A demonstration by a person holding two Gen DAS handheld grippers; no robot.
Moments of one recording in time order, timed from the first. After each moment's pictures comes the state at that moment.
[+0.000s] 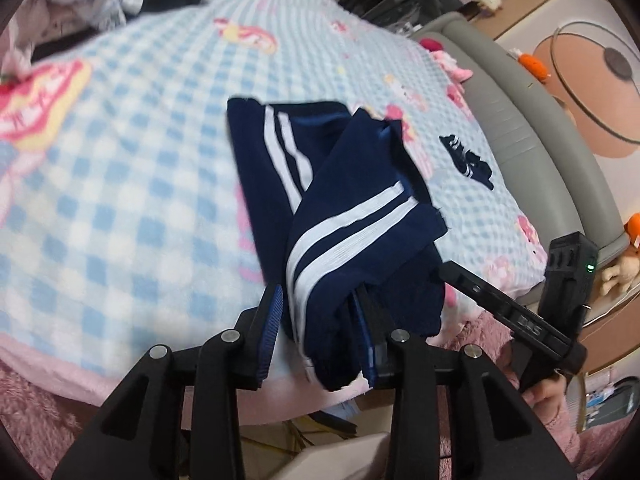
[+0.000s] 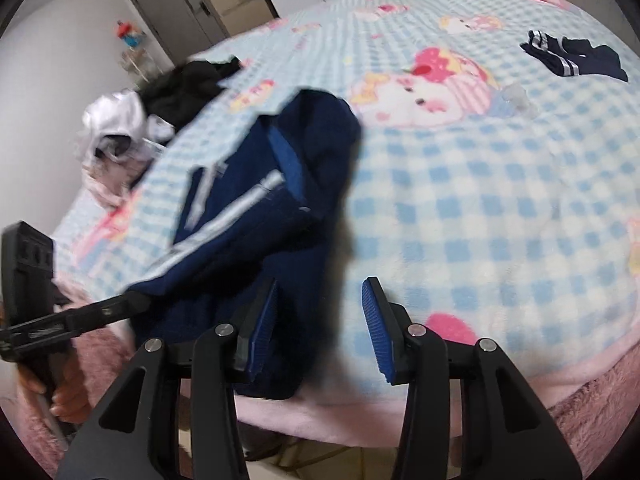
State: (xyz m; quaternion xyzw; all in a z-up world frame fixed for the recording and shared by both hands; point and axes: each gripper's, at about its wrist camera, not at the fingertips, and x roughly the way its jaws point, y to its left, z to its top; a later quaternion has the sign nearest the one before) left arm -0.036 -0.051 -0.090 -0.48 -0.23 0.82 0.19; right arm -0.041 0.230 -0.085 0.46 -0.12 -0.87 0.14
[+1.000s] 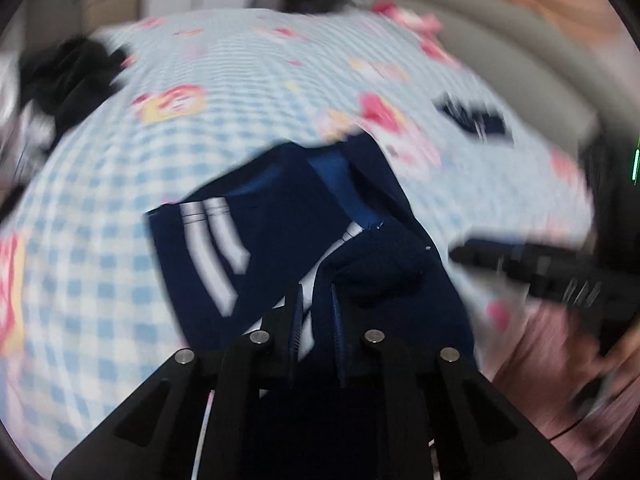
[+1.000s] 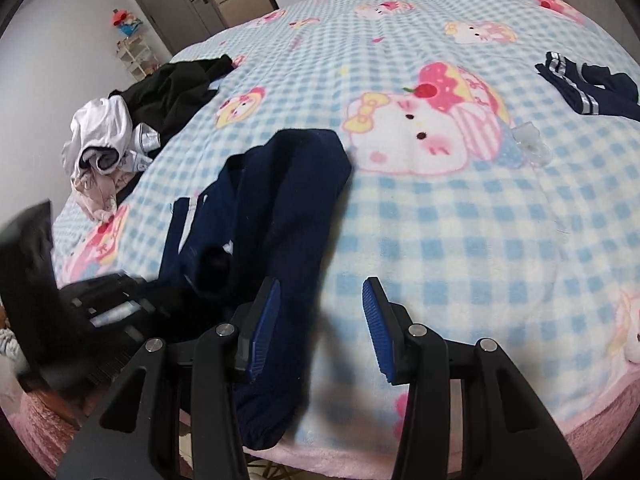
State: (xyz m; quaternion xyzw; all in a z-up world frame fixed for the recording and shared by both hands) left arm -0.111 -0.006 -0.070 -0.46 -0.09 0.87 0.17; right arm -0.102 0.230 -0.079 0.49 -0.09 -0.86 0.12
